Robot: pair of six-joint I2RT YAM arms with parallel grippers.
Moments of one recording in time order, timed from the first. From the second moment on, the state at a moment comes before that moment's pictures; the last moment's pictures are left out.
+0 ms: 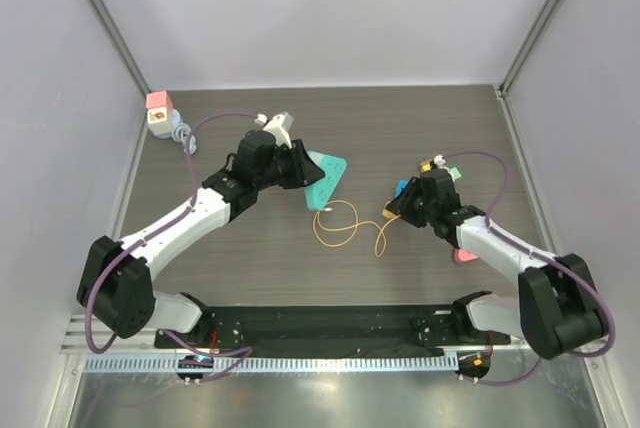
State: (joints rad) left arm -0.59 1.39 1.00 -0.05 0.20 -0.65; right arm 0.33 1.18 0.55 -0.13 -0.03 0.79
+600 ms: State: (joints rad) left arm -0.49 1.49 0.92 0.03 0.31 -0.74; right arm 0.33 1.36 0.55 0.05 -0.07 0.77
